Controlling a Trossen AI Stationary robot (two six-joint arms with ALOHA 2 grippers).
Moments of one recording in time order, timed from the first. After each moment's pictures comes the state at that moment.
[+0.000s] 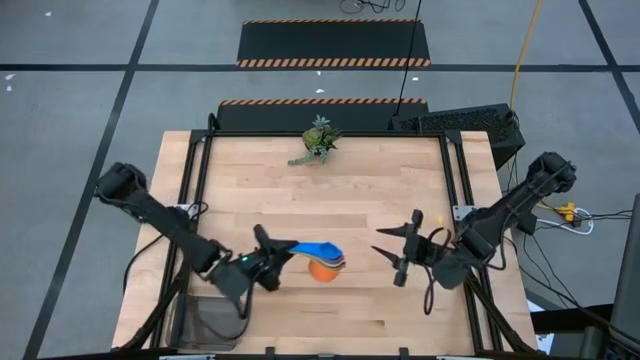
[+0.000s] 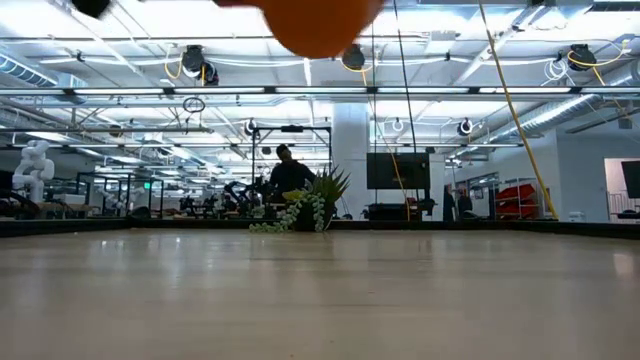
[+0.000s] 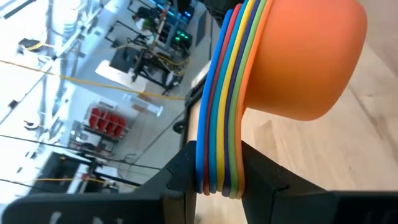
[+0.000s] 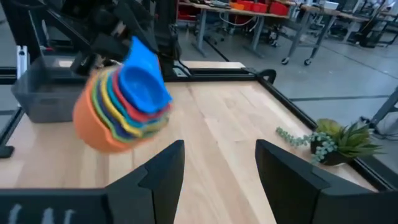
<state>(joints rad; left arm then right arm) -0.65 1.47 0.87 0.18 -1.04 0.62 0.69 1.15 0.80 -0.15 0.98 0.33</state>
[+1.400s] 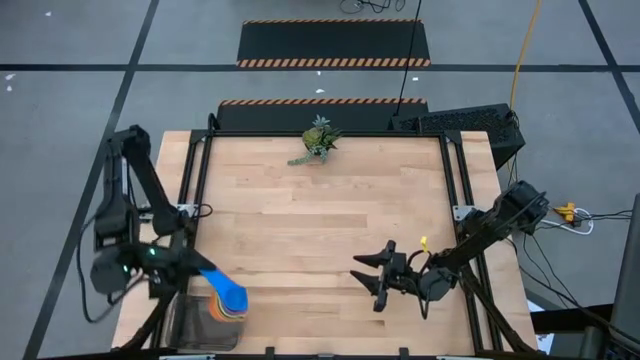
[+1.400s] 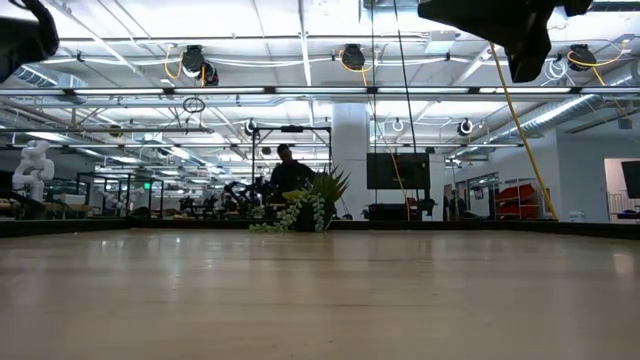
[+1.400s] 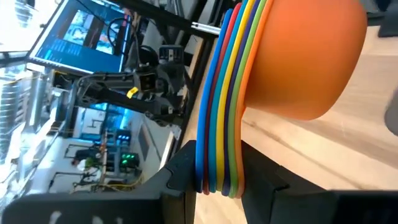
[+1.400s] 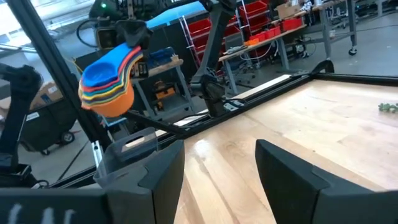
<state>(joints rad) -1.31 0.87 0.87 -0.66 -1.01 0.58 0.72 1.64 0.61 1.05 1.00 0.39</state>
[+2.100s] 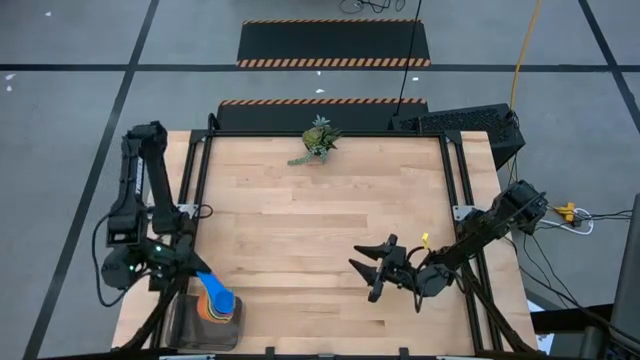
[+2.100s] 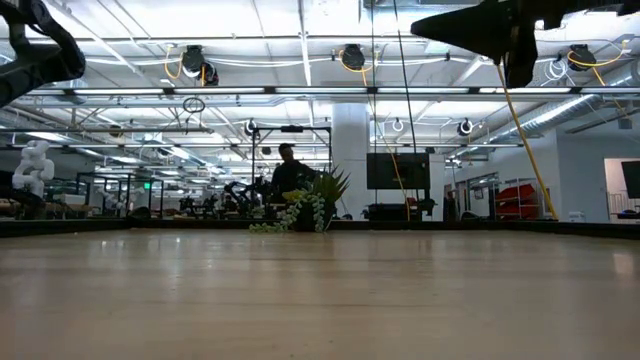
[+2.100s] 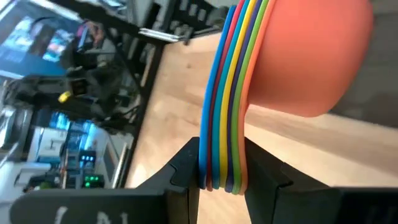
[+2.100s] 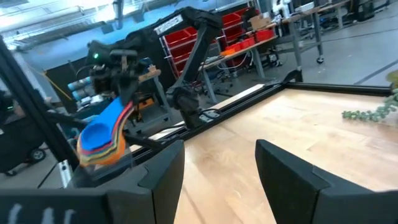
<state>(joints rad) -1.49 0.69 0.57 -0.69 -0.96 0.34 0.68 1.64 0.61 1.06 1.08 0.38</state>
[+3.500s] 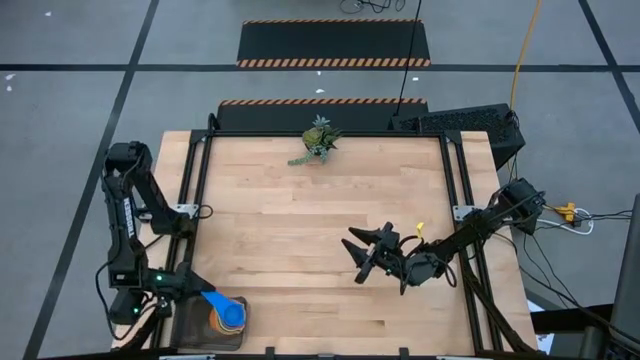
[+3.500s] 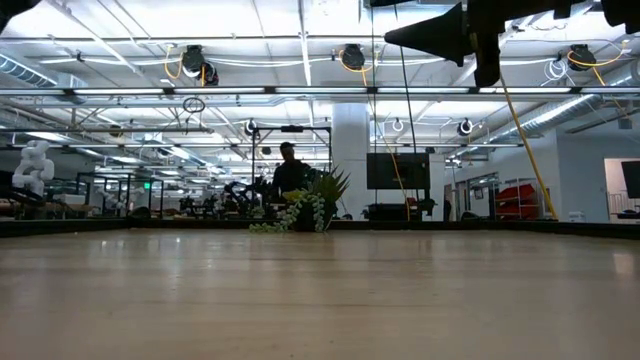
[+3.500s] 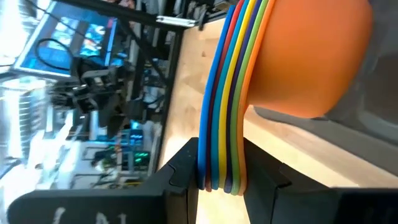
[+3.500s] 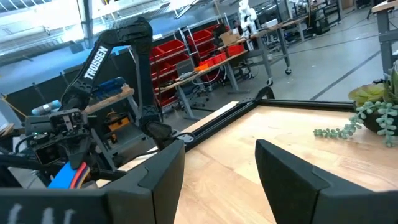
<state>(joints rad) -1.57 1.18 0.56 -0.52 -1.19 0.15 0.56 1.64 0.66 1.04 1.10 0.38</state>
